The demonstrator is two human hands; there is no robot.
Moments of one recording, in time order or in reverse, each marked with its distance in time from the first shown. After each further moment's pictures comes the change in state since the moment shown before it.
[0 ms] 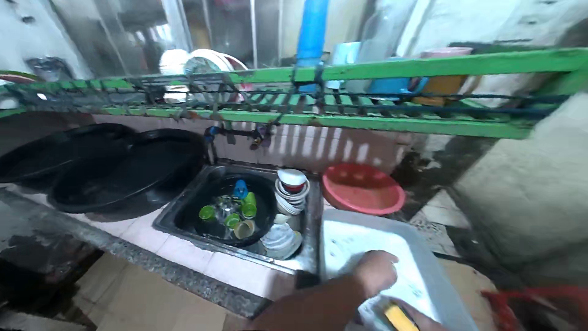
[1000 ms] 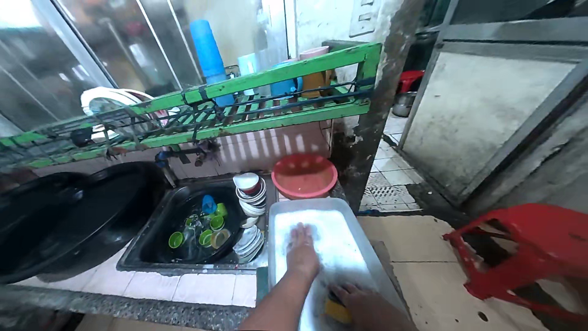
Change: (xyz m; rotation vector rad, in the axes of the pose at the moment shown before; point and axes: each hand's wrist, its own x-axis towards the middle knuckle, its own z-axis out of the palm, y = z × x) left_hand 0.009 -0.025 0.024 0.740 0.145 -0.422; right_hand -0.010 0.011 0.002 -0.214 -0.216 -0.081
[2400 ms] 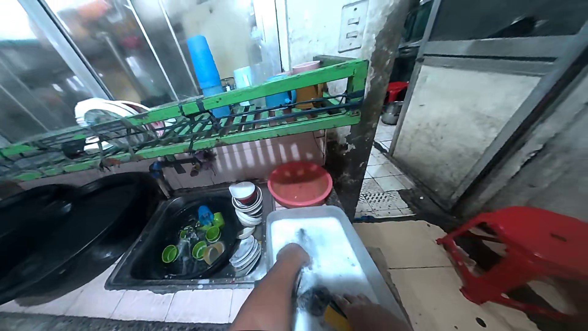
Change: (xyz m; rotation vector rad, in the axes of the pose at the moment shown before) left_hand 0.031 0.001 -0.037 0.103 -0.388 -0.171; right_hand -0.002 -0.003 -0.005 0.046 0.014 0.046
